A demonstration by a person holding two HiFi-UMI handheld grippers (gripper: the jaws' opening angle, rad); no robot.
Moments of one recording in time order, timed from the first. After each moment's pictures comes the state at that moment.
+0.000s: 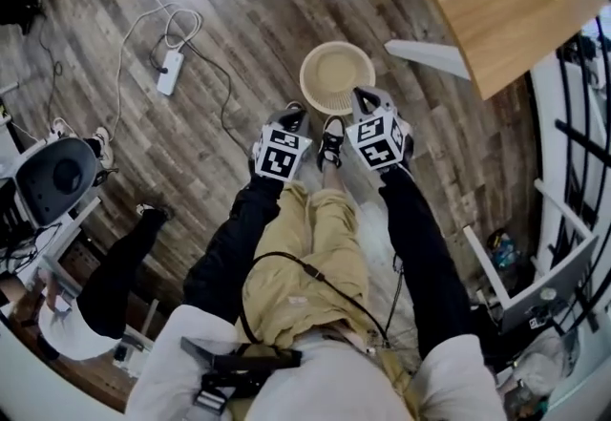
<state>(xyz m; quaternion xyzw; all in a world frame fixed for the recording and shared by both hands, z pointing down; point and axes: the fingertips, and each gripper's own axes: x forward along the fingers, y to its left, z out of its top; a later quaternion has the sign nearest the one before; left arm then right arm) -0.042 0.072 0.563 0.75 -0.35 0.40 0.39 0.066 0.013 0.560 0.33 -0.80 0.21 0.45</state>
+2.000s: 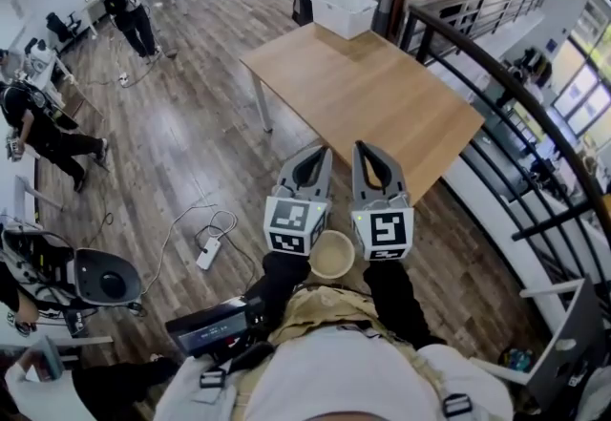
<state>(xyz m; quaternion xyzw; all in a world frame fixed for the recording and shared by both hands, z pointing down) 0.002 -0.040 -0.102 0.88 -0.47 -0.02 0.02 0.057 -0.027 -0.136 0.56 -0.82 -0.13 0.00</state>
